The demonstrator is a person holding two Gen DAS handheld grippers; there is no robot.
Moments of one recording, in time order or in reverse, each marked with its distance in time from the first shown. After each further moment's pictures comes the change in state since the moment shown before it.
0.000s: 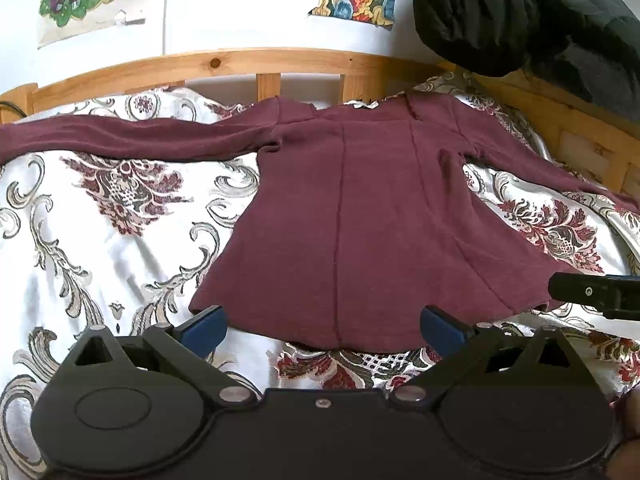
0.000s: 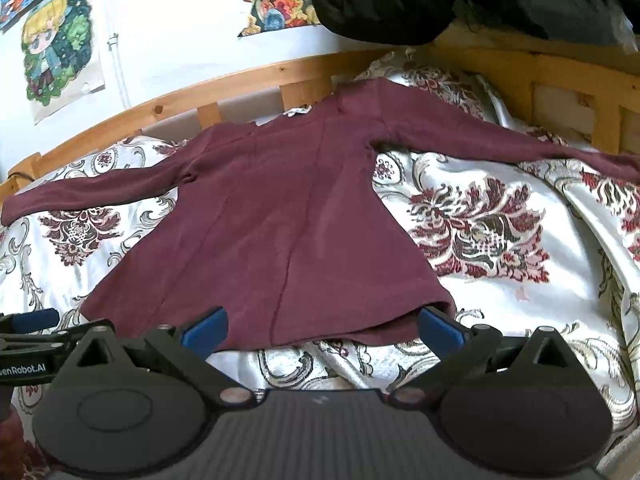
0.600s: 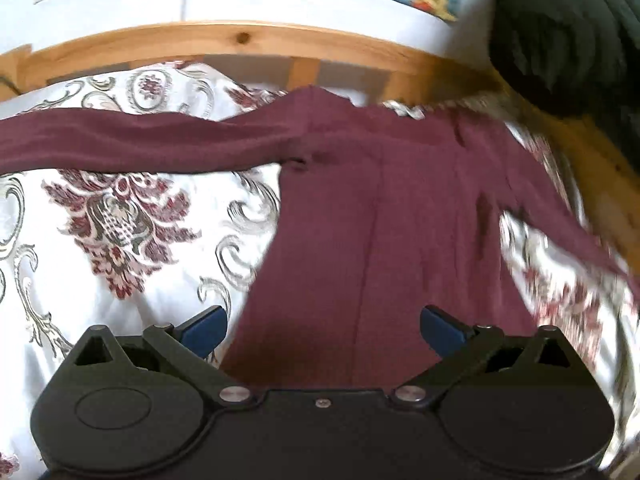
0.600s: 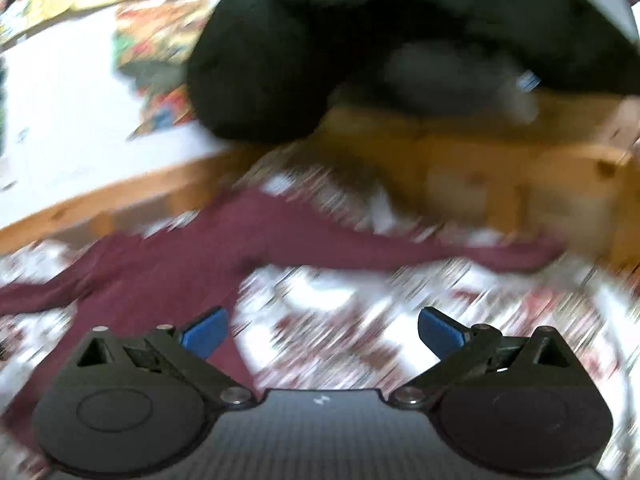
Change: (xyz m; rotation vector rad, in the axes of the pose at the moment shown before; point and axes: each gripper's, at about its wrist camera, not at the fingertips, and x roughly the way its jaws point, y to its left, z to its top) left arm 0.044 0.039 0.124 -0.186 0.170 -0.003; right arm -0.009 -0.108 0.082 0.093 -0.269 -0.257
